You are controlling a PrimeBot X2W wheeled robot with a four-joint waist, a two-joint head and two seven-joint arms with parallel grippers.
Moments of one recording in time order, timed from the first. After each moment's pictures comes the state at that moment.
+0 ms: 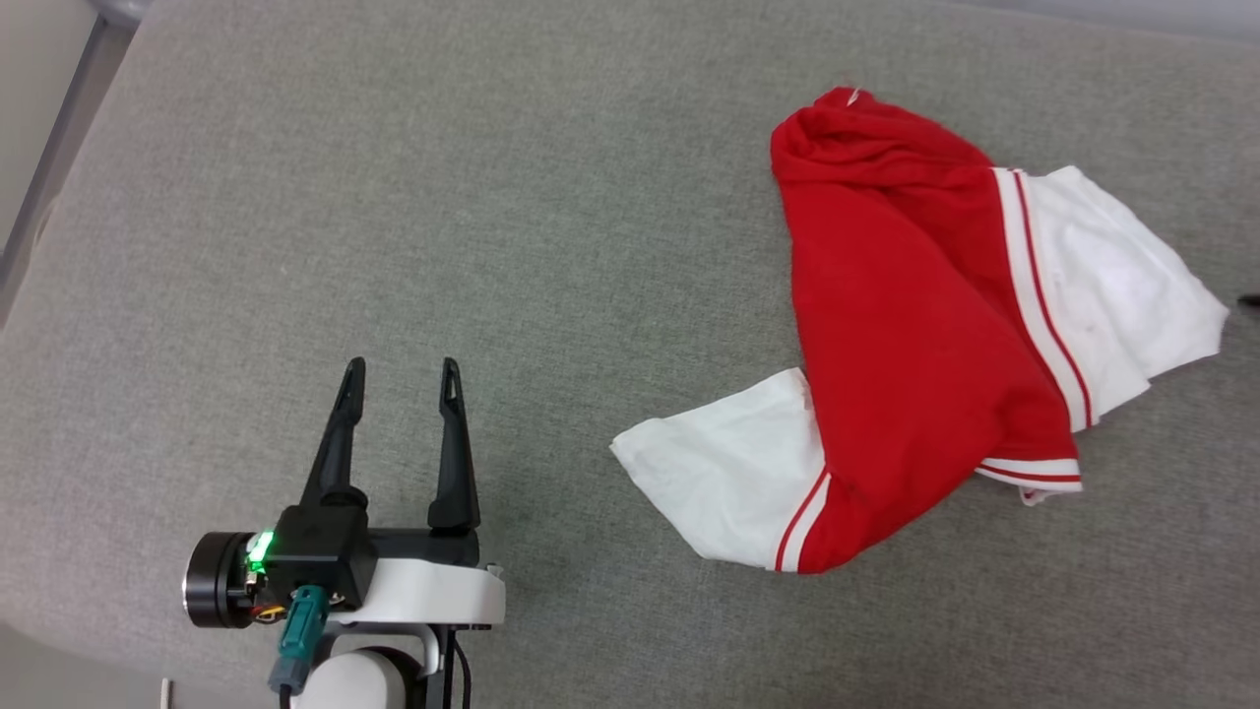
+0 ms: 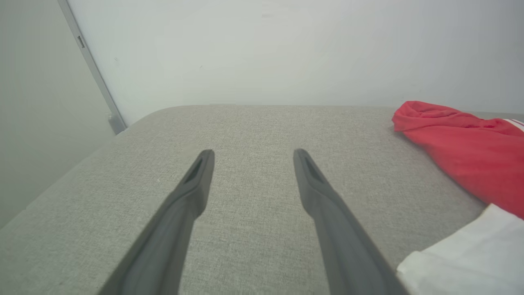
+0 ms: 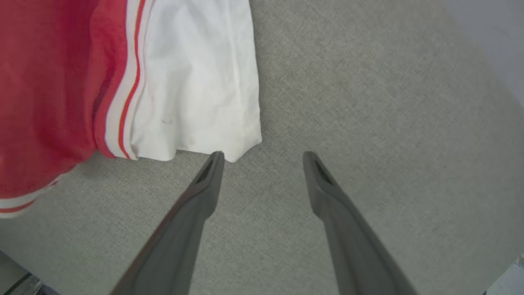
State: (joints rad) left arm -0.09 0.05 -0.14 -0.06 -0.07 0.14 -0.26; right arm -1.15 -1.11 1.09 0.22 1.15 0.13 0.79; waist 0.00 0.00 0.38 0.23
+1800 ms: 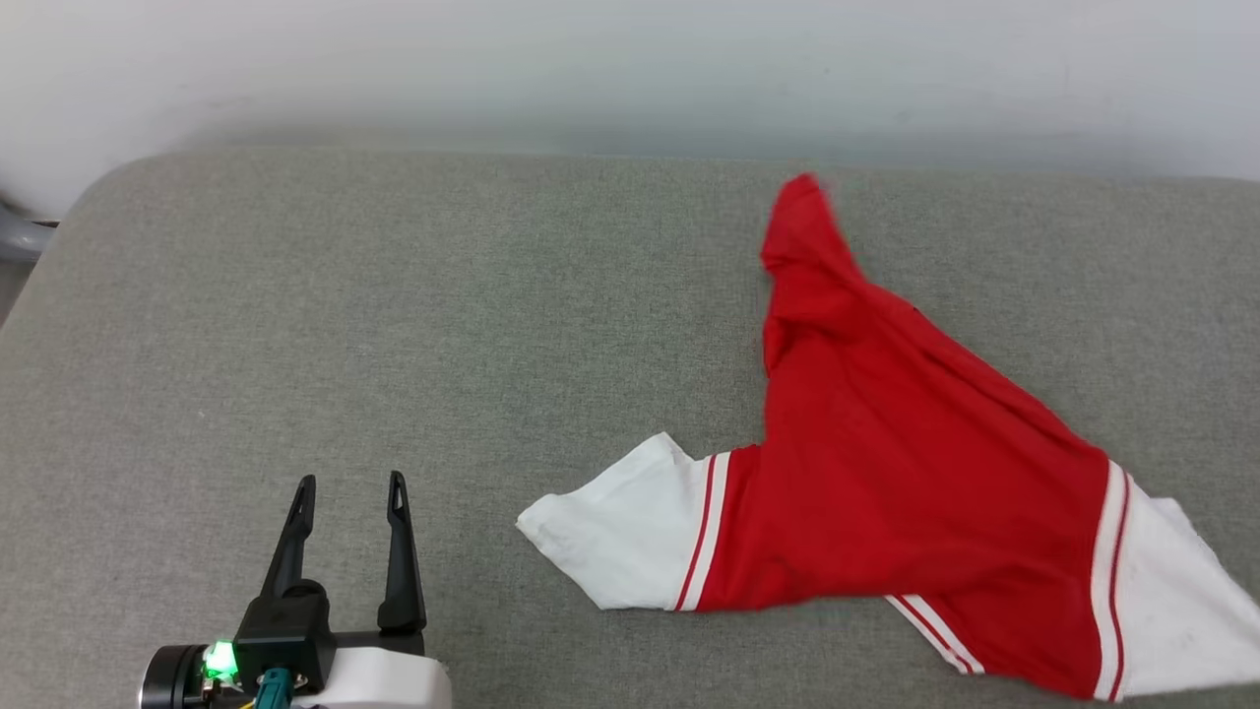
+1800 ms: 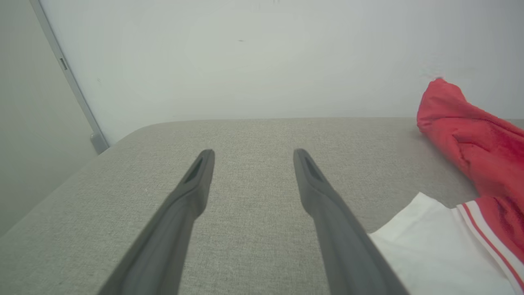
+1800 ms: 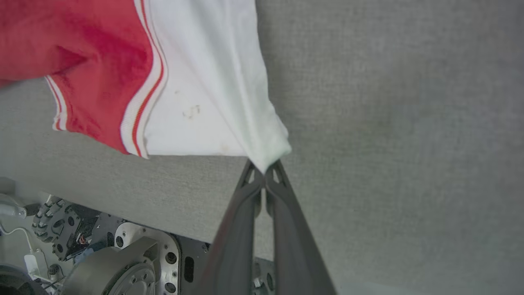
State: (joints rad) left arm 0.07 0.07 -0.06 -0.03 -0.04 0.13 -0.26; right arm -0.13 -1.18 0.68 0.21 1.41 0.13 0.28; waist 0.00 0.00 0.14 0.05
